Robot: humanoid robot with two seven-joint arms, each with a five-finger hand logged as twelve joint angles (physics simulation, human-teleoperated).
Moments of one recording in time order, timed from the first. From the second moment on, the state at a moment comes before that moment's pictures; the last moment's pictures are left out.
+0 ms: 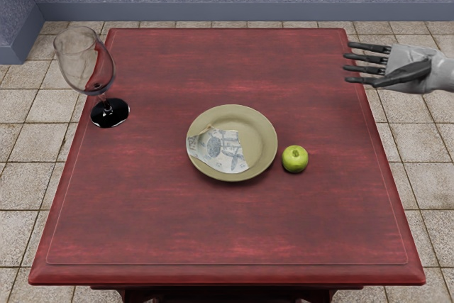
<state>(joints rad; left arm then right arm) -0.05 0.00 0.32 -0.14 0.08 -0.05 0.07 0.95 -0.78 0.47 0.86 0.33 0.61 -0.50</state>
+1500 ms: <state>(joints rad) -0.05 0.00 0.32 -0.14 0.08 -0.05 0.07 0.39 -0.71 0.65 1.72 -1.11 -0.30 -0.30</state>
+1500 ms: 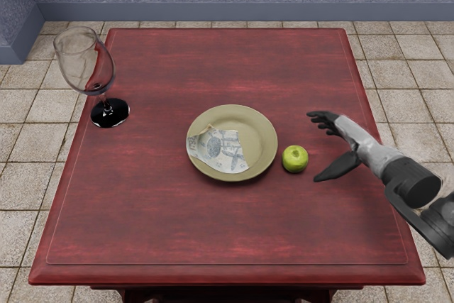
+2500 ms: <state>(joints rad) -0.05 0.00 0.32 -0.14 0.08 -0.05 0.07 0.49 -0.53 0.59 1.73 -1.24 -0.38 -0.61</state>
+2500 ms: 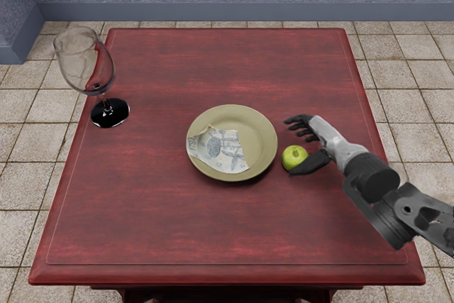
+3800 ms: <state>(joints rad) -0.05 0.00 0.32 -0.14 0.08 -0.05 0.07 0.57 -0.59 0.59 1.73 -1.10 -0.42 -0.61</state>
